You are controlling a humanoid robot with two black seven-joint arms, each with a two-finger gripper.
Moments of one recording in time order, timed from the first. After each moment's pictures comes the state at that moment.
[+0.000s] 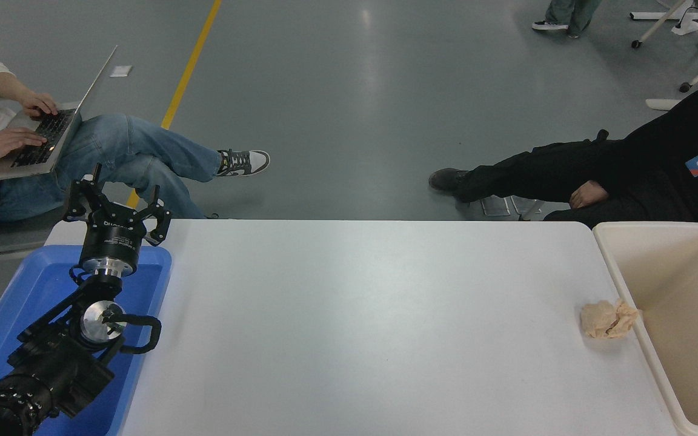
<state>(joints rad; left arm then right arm) -0.62 0.21 -0.90 -0.40 -0.07 -0.54 -0.56 0.67 -0.58 -0.62 0.09 -0.01 -0.03 -0.10</state>
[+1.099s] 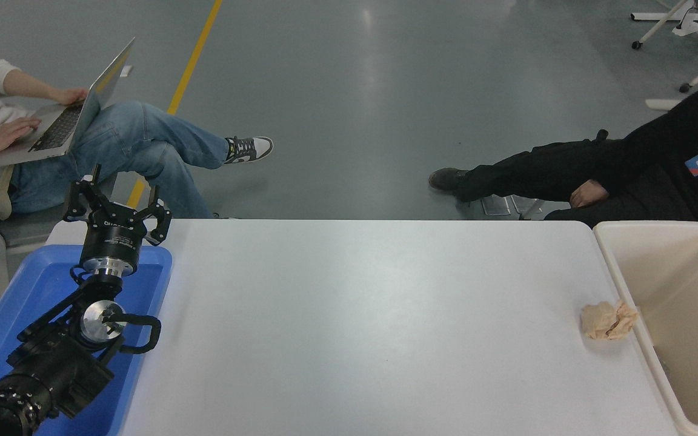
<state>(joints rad) -0.62 0.21 -0.90 -0.40 -0.07 -0.54 -0.56 1.52 -0.78 -1.35 1.02 -0.01 0.02 -0.10</state>
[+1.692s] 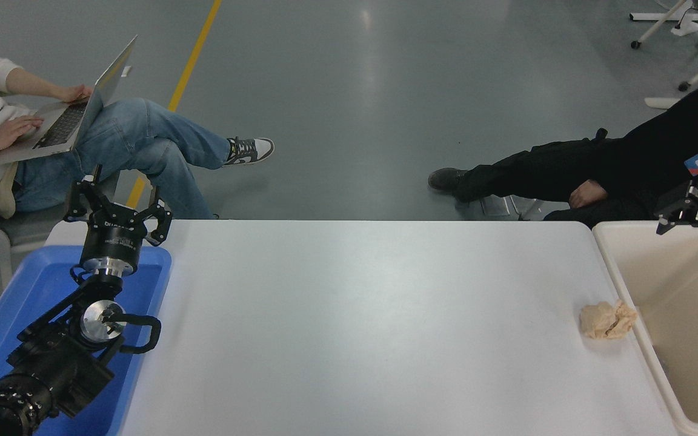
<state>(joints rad) -0.62 0.21 -0.90 -0.40 -0.07 -0.54 -0.56 2.11 -0.53 -1.47 1.25 -0.01 0.68 -0.10</state>
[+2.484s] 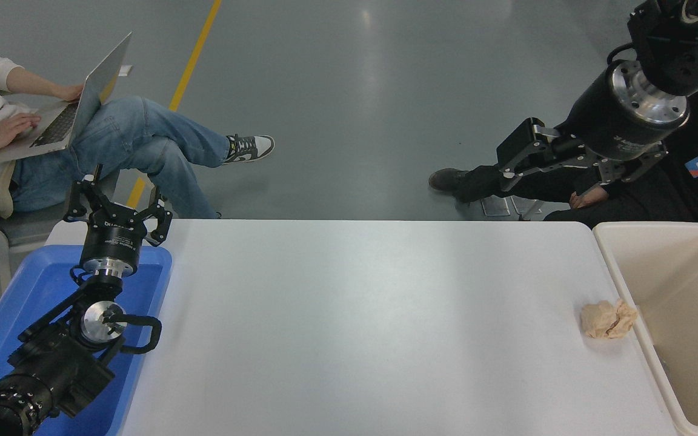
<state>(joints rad) -0.62 0.21 -0.90 -0.40 -0.07 -0.54 -0.56 2.41 -0.32 -1.26 1.40 -0.01 0.78 -0.10</state>
